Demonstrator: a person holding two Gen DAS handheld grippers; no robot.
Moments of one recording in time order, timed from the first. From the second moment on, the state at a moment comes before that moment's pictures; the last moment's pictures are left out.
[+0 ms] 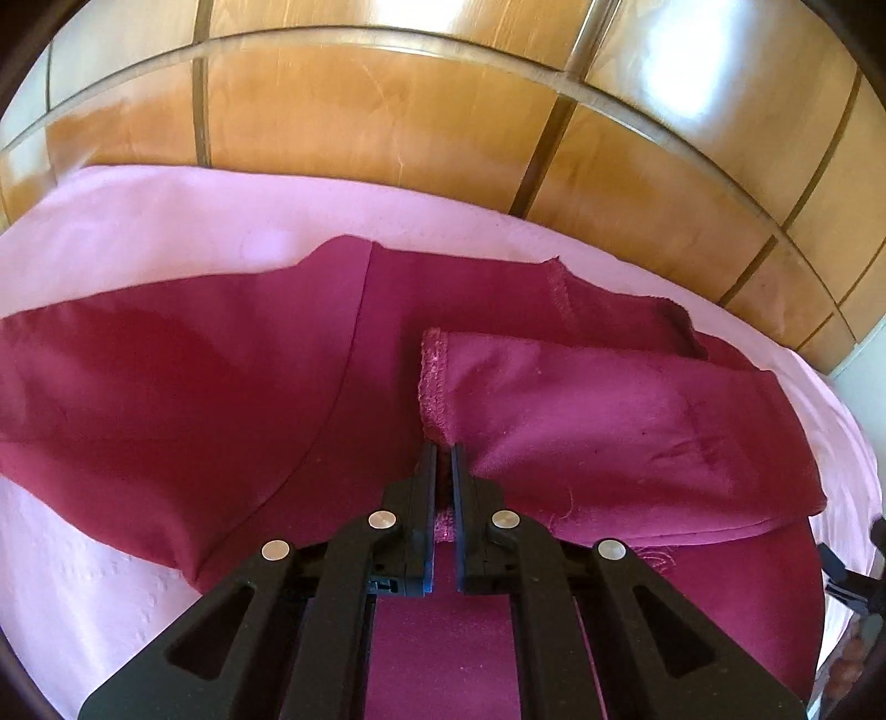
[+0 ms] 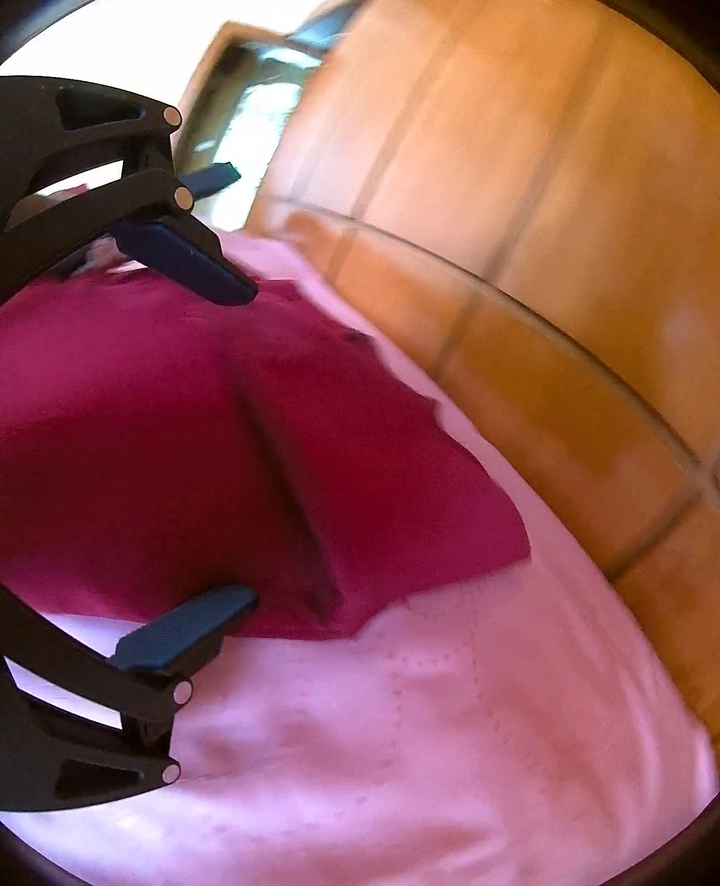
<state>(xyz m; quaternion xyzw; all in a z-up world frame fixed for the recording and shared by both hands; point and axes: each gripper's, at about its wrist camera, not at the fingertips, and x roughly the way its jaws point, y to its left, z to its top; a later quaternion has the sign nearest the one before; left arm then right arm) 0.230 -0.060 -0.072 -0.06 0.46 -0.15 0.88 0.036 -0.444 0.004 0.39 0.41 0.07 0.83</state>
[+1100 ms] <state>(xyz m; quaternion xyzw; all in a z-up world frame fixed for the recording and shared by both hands) 0.196 -0.073 -0.042 -0.07 0.38 -0.17 0.90 0.152 -0.368 -0.046 0.04 0.46 -0.13 0.88</state>
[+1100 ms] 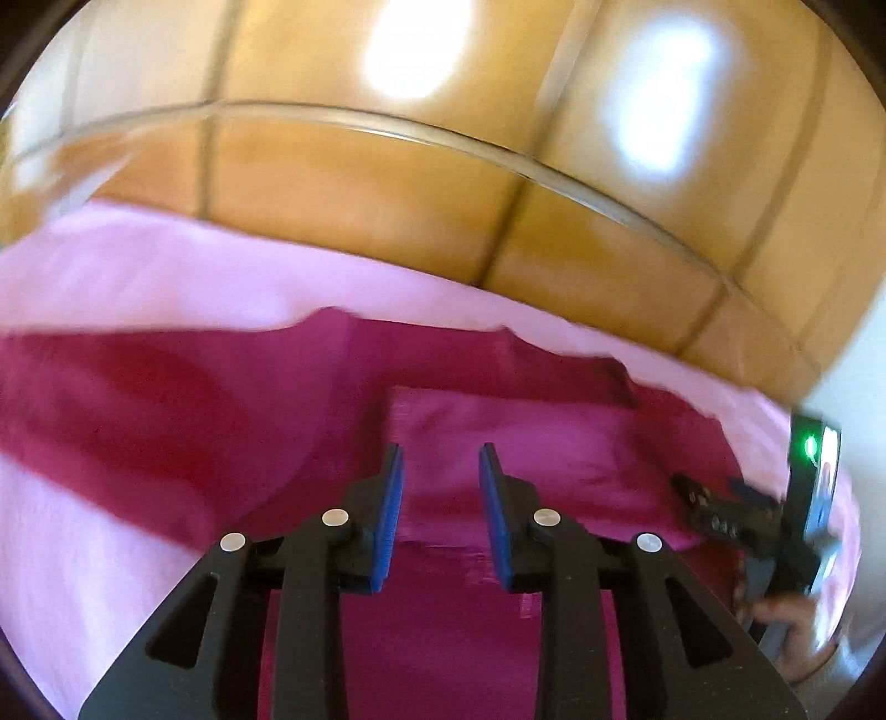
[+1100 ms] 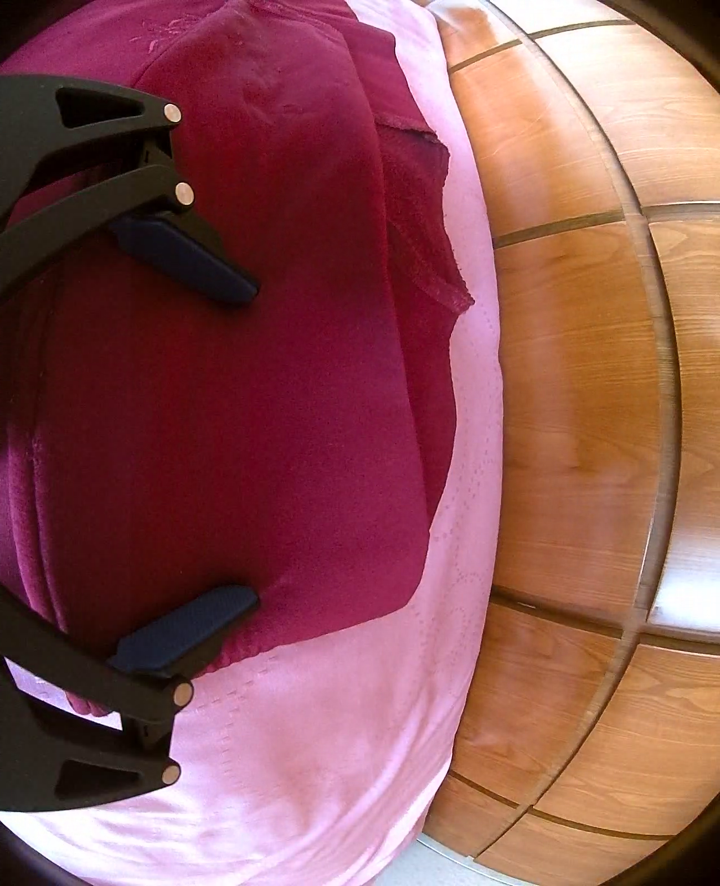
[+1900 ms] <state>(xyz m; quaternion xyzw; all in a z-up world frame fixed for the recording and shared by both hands) 0.183 0.031 -0.057 -0.26 0.39 -0.15 0.87 0.156 -0.364 -0.049 0.03 0.46 -0.13 0.88</state>
